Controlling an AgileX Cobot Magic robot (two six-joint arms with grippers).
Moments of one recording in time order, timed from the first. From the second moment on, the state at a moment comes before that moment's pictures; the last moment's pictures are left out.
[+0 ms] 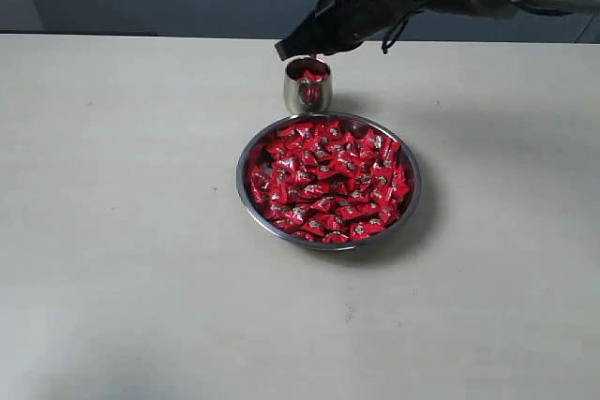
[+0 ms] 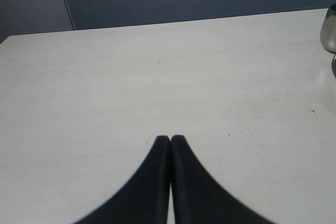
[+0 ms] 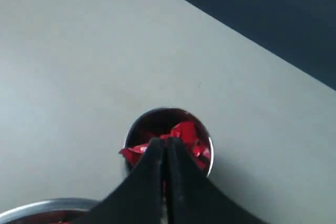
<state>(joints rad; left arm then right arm) 0.12 0.00 0.01 0.03 0.34 0.03 0.59 2.14 -1.66 0.24 0.35 -0.39</state>
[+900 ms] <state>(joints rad) 0.12 0.00 0.01 0.03 0.34 0.03 0.58 2.23 -1.81 0.28 0.57 -0.39</state>
